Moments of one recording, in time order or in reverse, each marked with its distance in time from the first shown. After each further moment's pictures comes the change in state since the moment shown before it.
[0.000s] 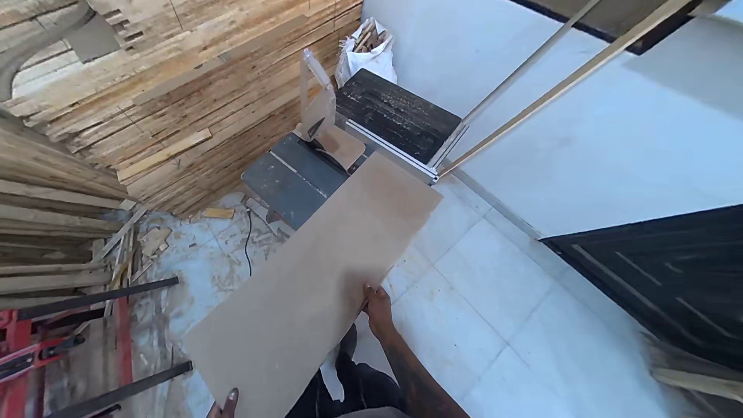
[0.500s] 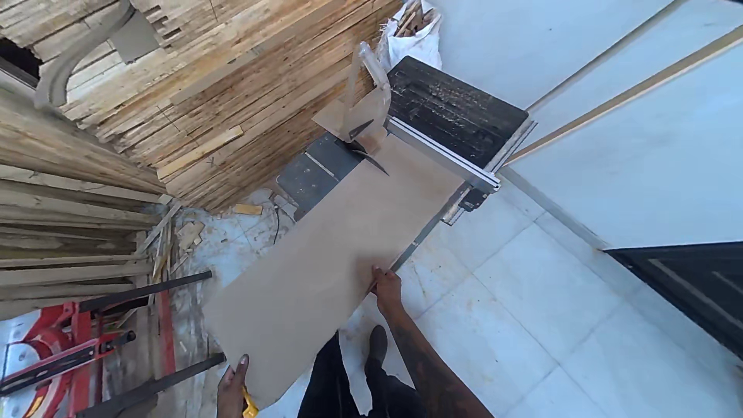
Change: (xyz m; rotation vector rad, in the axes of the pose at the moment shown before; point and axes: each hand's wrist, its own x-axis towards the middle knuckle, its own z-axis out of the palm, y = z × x) left_hand 0.112 0.081 -0.039 0.001 0.102 -0.038; right_hand 0.034 -0.031 0.150 -0.050 0.023 0.038
